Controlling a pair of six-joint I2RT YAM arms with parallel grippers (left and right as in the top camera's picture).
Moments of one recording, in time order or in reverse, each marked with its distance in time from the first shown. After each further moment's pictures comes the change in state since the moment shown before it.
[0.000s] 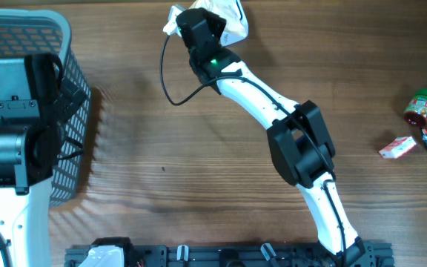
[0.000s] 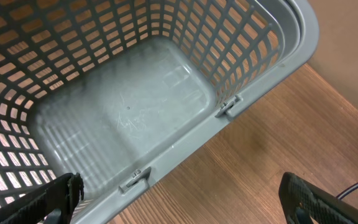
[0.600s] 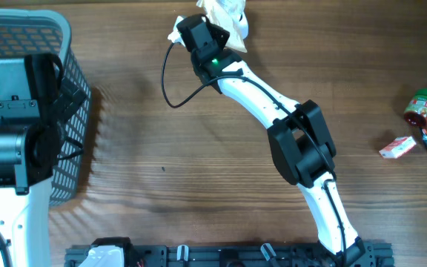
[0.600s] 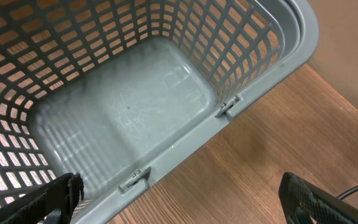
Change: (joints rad) left arm 0.000 0.000 0.000 0.000 0.000 0.000; right arm -0.008 0.001 -0.003 -0.209 -0.076 0.188
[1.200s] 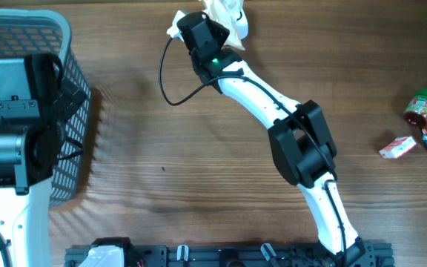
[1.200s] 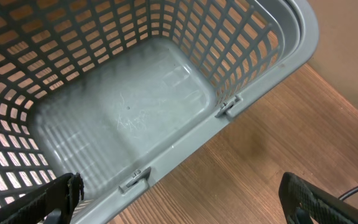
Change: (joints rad) left arm 0.000 0.000 0.000 0.000 0.000 0.000; right arm -0.001 -0.009 -0.001 0.063 0.008 0.034
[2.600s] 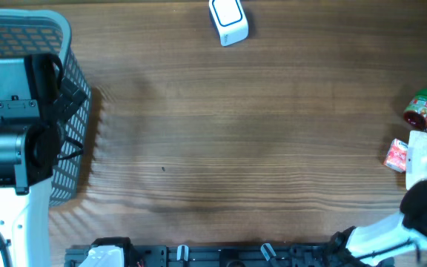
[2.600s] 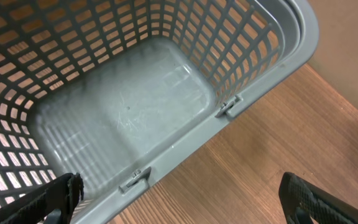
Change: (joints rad) left arm 0.000 0.000 0.000 0.000 0.000 0.000; right arm -1.223 -0.591 -0.002 -0.957 -0.668 1.014
